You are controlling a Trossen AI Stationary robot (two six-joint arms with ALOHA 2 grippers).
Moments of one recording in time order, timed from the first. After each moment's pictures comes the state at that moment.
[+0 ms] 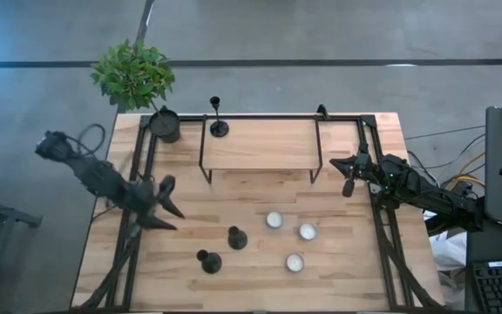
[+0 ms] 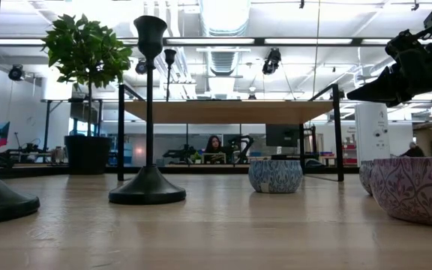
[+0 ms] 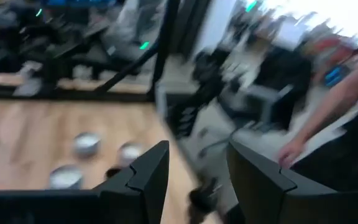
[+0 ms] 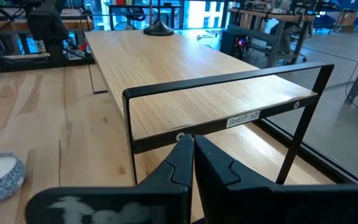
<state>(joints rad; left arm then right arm) -0.57 0.63 0.71 -0.20 -0.14 -0.27 -0.36 0.01 0.09 -0.25 0.08 0.00</state>
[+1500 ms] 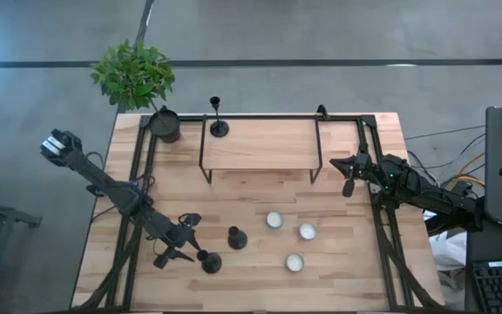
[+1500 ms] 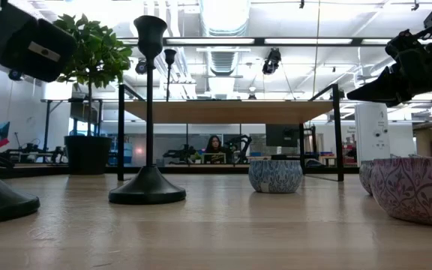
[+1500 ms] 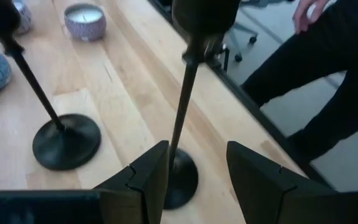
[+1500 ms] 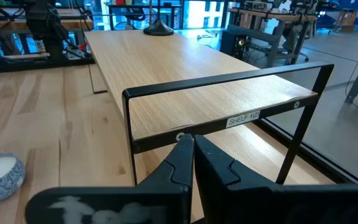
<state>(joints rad) -0.62 1.04 0.47 0.06 0.03 -0.17 -0.36 0.01 0.09 -0.25 0.08 0.00</state>
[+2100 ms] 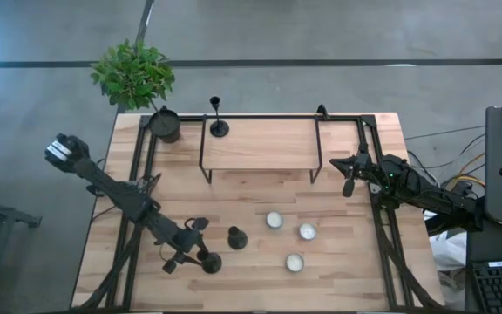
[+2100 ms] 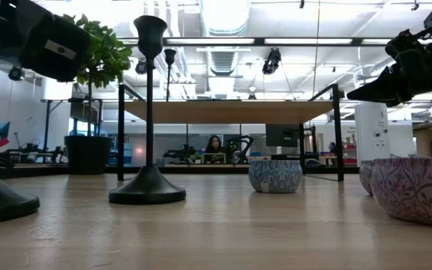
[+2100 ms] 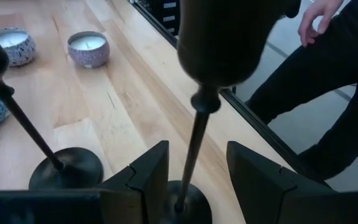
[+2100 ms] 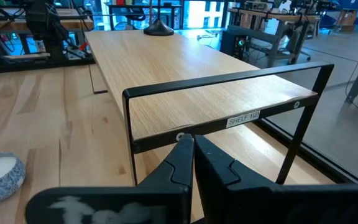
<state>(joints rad) -0.61 1.19 0.47 0.29 0.00 -0.13 -0.36 0.01 0.09 -0.25 0.08 0.00</state>
